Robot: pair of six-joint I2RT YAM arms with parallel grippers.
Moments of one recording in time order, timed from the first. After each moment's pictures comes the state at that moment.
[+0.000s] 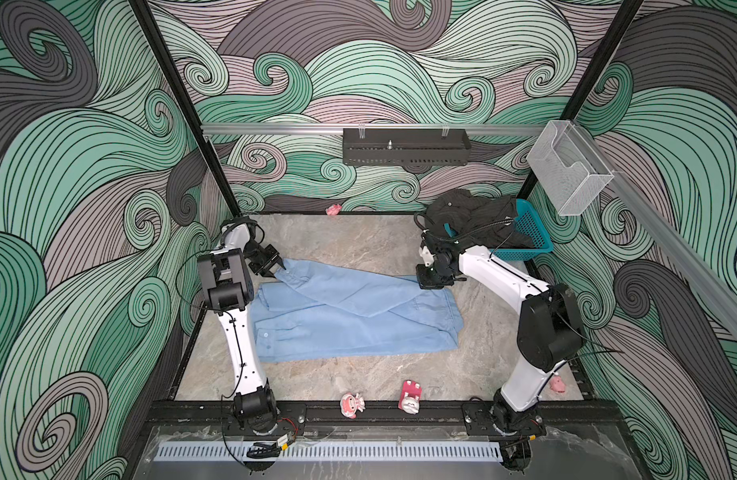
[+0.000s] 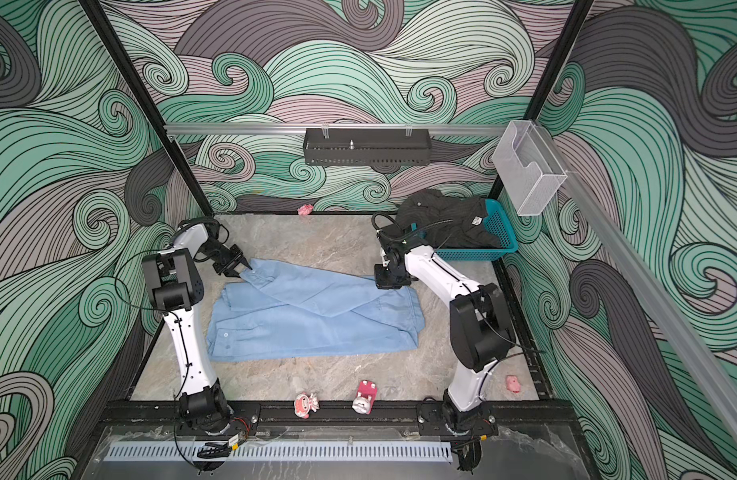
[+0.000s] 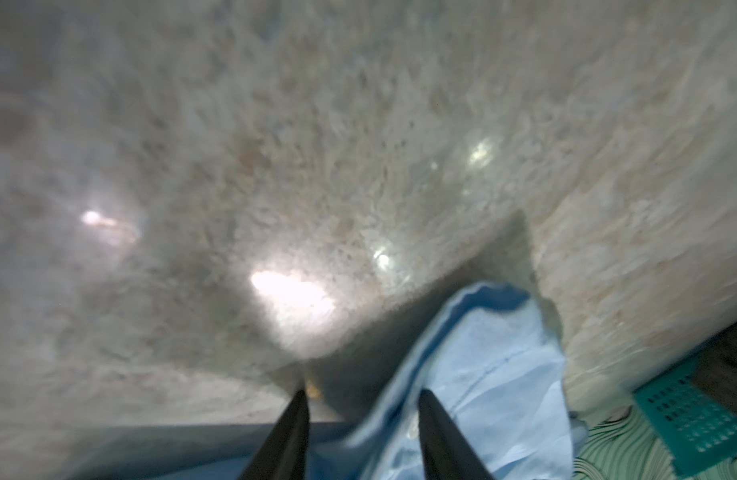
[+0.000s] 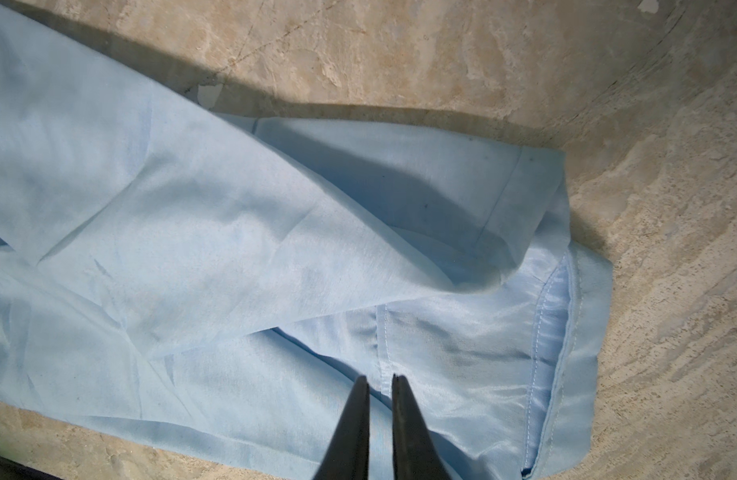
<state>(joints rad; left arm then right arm) 0.26 2.39 1.98 -1.22 0.41 -0.43 0.44 1.76 1.39 -0.92 -0.11 0.30</state>
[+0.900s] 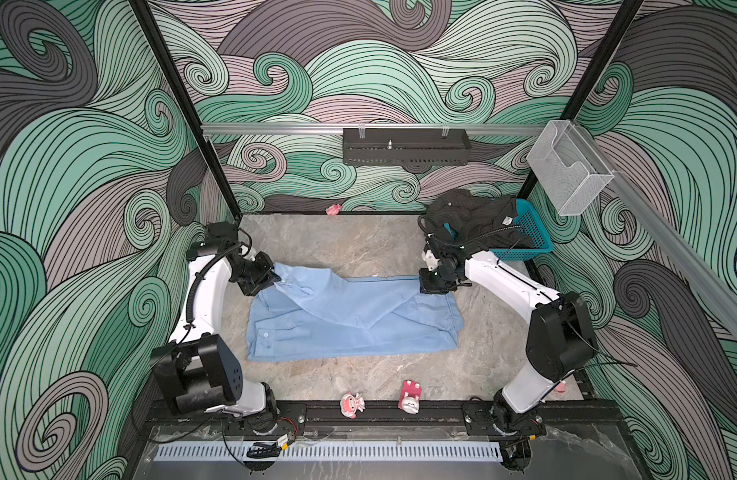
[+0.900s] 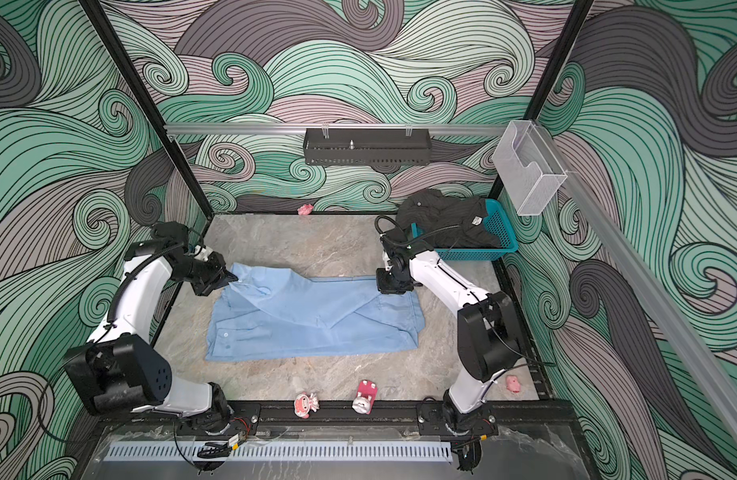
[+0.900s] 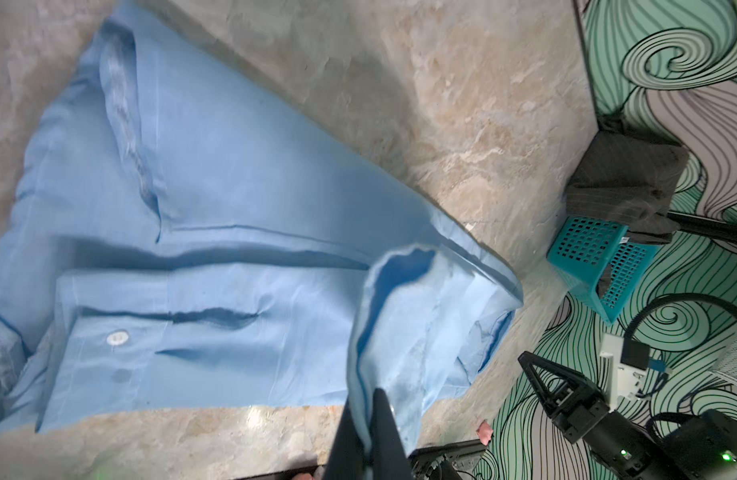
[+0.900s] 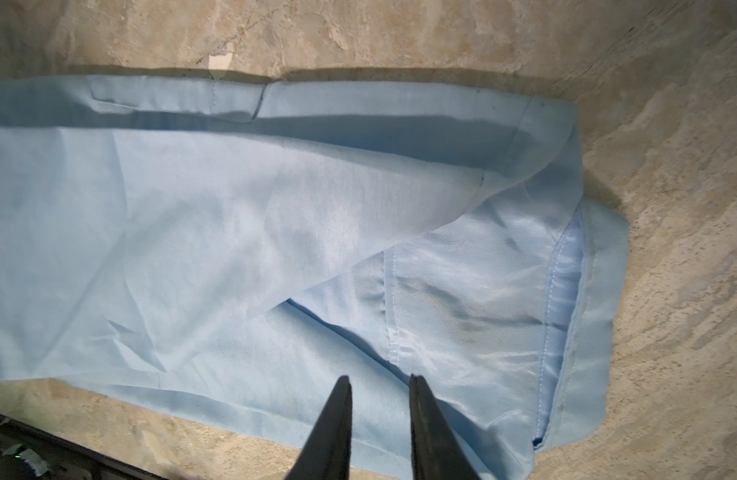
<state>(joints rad) 0.25 1.43 1.30 -1.19 0.49 -0.46 0.44 1.69 1.32 -0.92 -0.16 0.33</state>
